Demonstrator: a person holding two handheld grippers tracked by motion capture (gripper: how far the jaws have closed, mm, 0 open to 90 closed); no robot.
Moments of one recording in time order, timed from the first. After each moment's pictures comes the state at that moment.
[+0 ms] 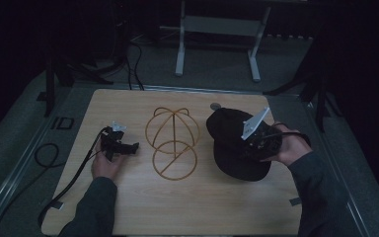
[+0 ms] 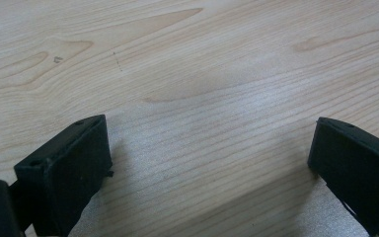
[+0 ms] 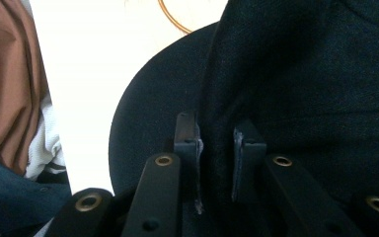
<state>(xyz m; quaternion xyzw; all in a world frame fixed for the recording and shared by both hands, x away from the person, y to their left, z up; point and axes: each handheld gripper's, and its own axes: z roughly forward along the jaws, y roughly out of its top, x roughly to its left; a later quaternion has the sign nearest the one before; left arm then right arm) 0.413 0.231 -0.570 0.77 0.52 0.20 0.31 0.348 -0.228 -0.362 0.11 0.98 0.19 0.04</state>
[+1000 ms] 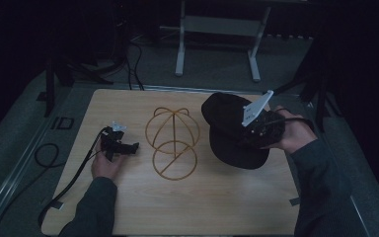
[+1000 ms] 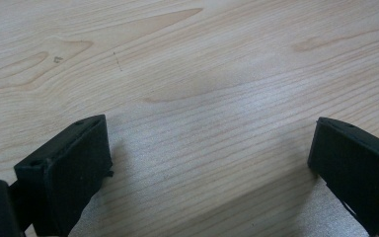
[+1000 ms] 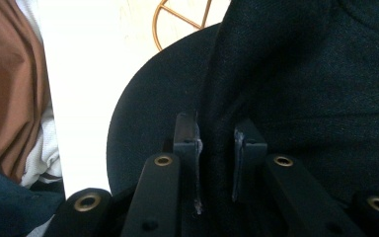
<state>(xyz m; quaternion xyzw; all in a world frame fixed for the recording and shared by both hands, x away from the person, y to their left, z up) 0.413 0.231 -0.569 0.77 0.52 0.20 0.31 0.351 -0.216 -0.315 0.07 0.97 0.21 0.07</state>
